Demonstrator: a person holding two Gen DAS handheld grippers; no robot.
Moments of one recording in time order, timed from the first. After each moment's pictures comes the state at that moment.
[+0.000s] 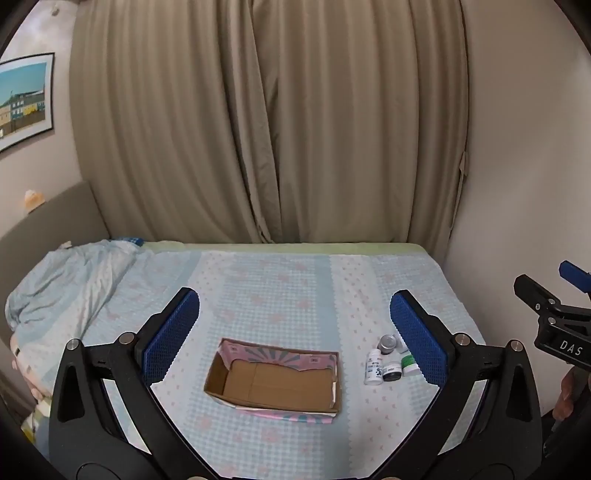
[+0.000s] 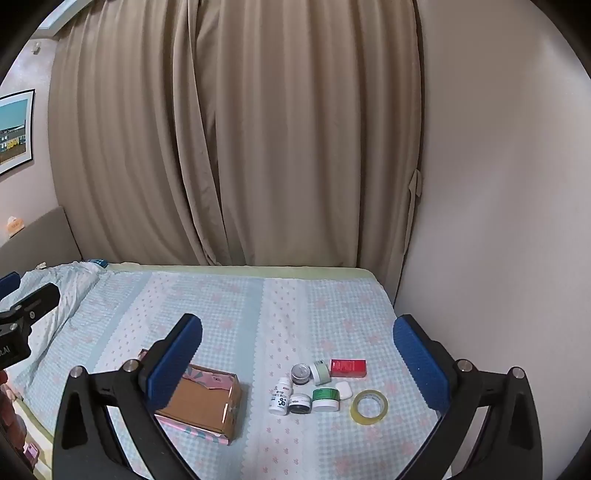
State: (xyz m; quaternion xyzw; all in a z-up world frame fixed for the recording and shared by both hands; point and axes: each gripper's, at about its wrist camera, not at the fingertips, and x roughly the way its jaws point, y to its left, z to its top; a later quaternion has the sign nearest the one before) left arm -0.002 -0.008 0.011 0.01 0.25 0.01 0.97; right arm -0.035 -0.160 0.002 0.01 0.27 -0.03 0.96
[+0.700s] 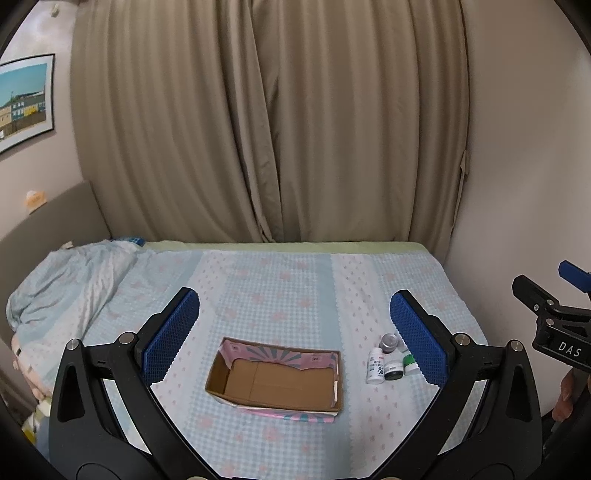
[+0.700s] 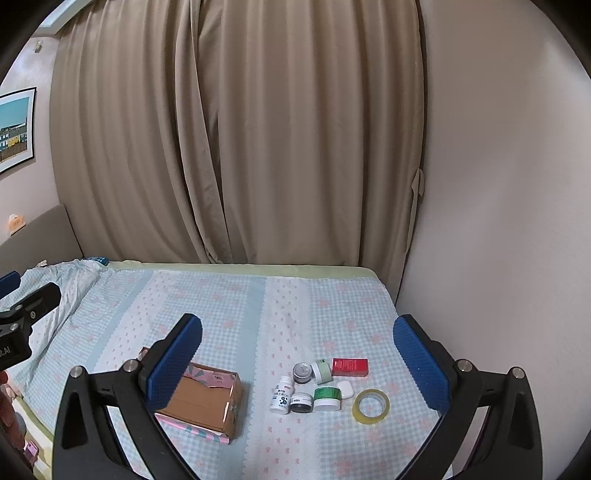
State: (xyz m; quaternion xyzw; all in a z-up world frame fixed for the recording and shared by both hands) left arm 0.000 -0.010 0.007 0.01 0.25 0.01 0.97; right arm -0.036 -0.159 -0.005 0.00 0.27 -0.02 0.96
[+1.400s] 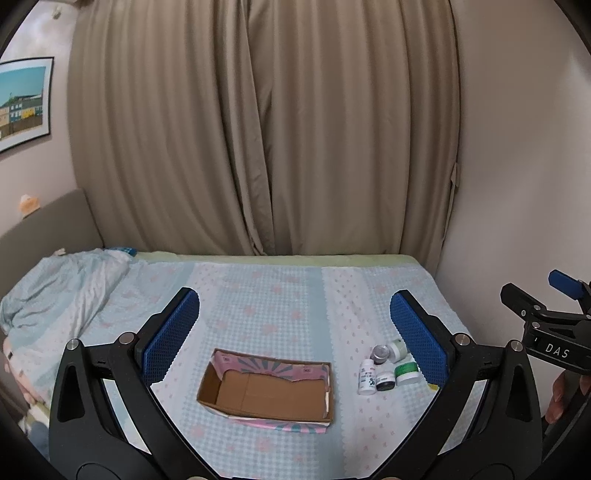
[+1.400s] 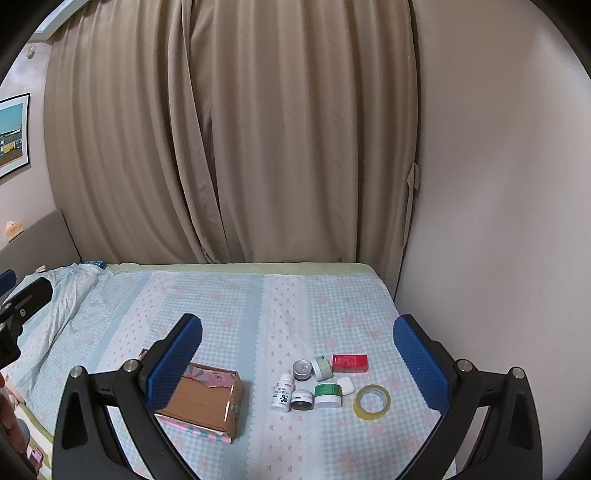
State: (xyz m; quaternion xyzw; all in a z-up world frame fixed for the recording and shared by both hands) left arm -0.003 -0.003 0.011 0.00 0.22 0.00 0.98; right arm -0.042 -0.159 -0.001 0.01 0.27 -0.03 0.96
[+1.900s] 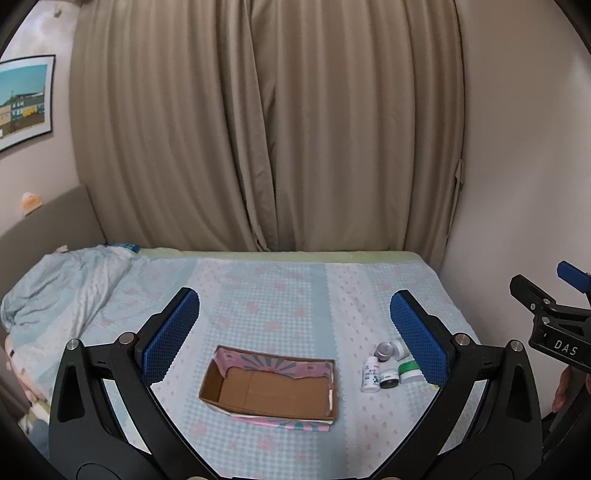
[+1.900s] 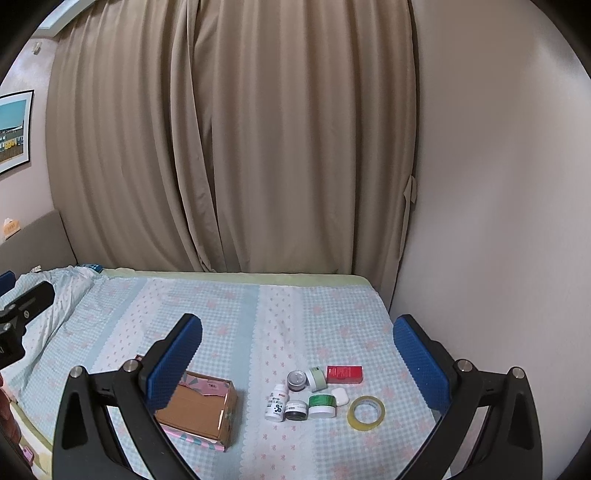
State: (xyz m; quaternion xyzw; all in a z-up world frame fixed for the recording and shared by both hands) left arm 0.000 -0.005 0.005 0.00 0.23 0.00 0.97; right arm -0.041 -0.155 0.001 0.00 0.25 -0.04 0.97
